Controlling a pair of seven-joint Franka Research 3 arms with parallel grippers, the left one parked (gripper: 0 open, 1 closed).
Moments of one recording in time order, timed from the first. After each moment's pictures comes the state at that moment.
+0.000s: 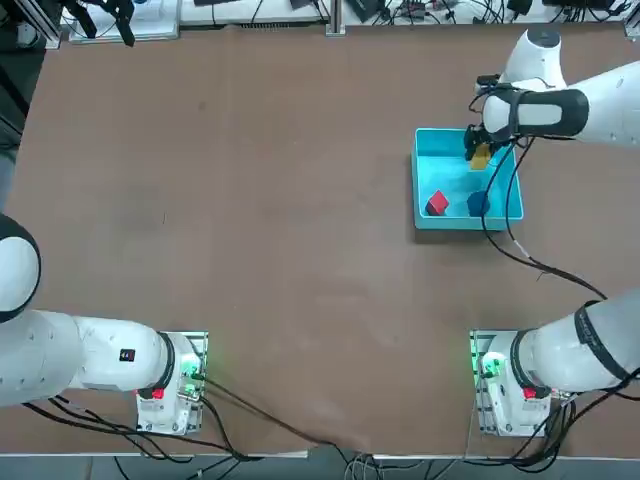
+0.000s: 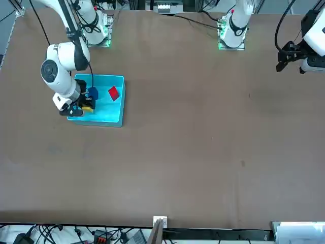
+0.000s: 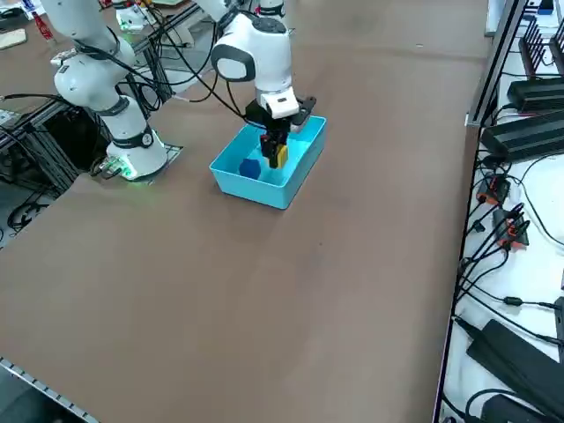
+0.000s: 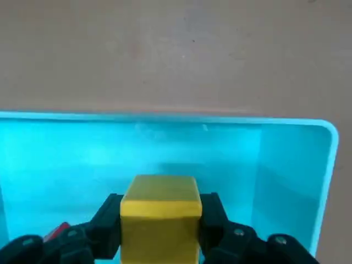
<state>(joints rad) 0.11 0.14 0.00 -2.35 -0.03 2.43 0.14</state>
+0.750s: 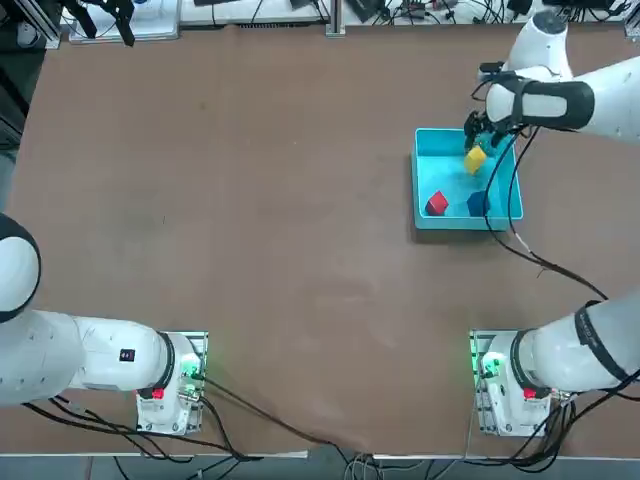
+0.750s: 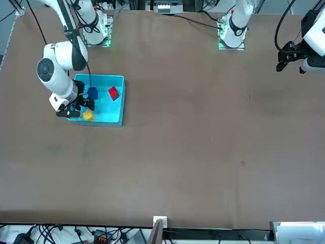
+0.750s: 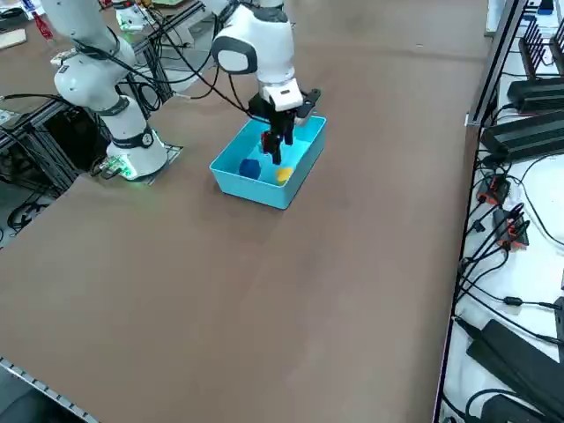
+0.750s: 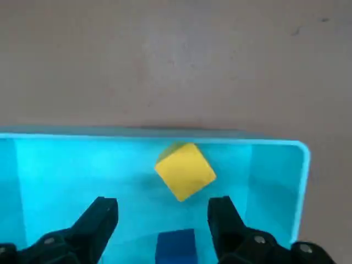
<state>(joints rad) 0.11 0.11 0.00 -2.28 -0.03 2.35 0.14</state>
